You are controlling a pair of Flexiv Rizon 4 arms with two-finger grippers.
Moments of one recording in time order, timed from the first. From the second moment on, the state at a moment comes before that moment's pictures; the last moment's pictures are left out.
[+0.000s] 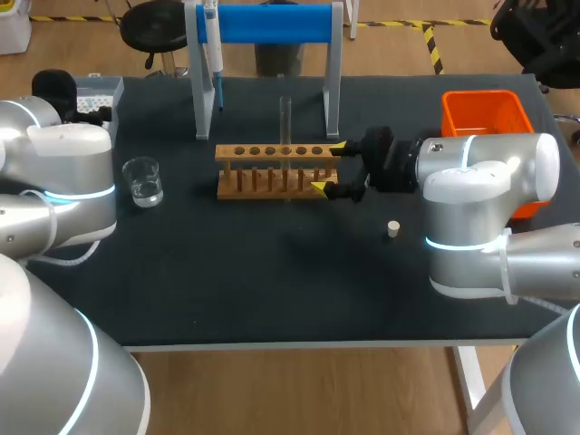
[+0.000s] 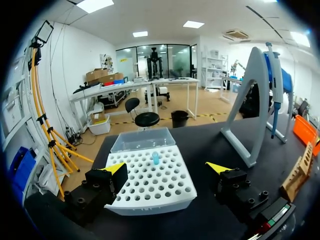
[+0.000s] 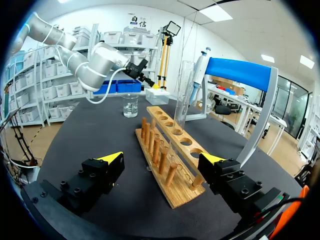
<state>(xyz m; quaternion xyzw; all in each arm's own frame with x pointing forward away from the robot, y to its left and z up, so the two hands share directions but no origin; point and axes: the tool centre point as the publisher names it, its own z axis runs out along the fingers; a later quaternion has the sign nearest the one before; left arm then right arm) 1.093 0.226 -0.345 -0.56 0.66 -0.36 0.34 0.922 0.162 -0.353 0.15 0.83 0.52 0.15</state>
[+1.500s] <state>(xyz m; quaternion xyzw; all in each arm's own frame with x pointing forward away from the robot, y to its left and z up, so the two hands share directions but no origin) 1.131 0.238 -0.346 -0.55 0.68 -0.36 0.32 0.922 0.162 -0.353 0.15 0.83 0.52 0.15</state>
